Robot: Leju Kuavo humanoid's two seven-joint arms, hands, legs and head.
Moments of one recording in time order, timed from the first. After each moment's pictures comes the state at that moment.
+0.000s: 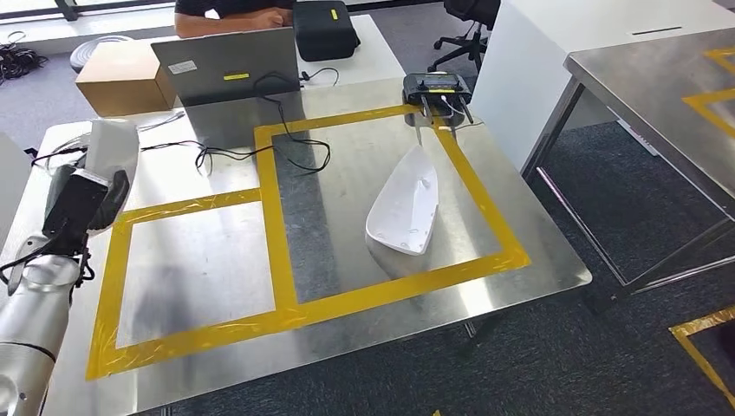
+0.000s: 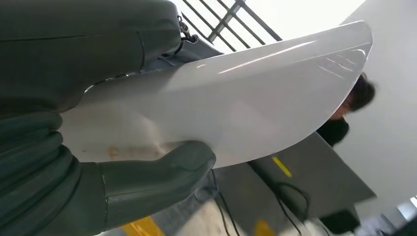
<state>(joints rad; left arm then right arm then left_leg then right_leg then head) -0.82 0.11 -0.08 -0.49 -0.50 0.07 -0.65 -0.07 0.13 -1.13 -0.18 0.98 0.17 -0.04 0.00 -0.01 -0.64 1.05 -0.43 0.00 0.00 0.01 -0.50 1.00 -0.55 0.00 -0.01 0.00</state>
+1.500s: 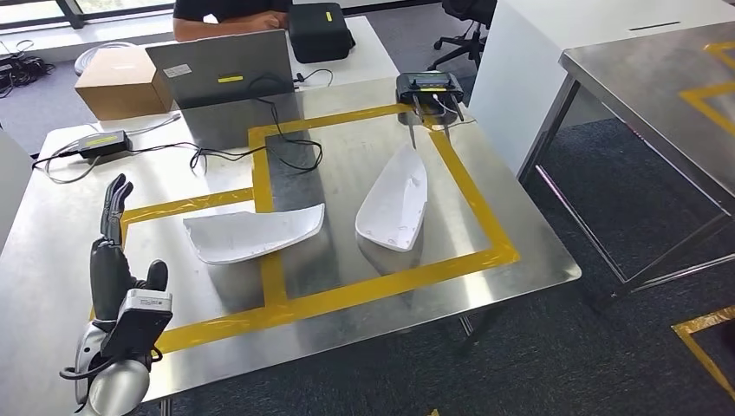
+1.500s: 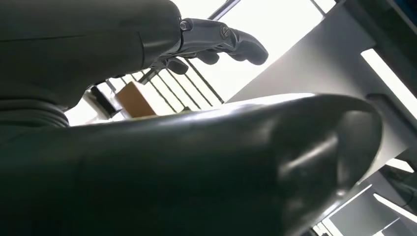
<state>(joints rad) -0.21 0.05 -0.21 -1.45 -0.67 0.40 -0.48 -0.05 0.13 -1.14 -0.18 0.97 0.15 -0.02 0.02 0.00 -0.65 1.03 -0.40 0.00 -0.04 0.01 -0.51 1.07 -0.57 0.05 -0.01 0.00</state>
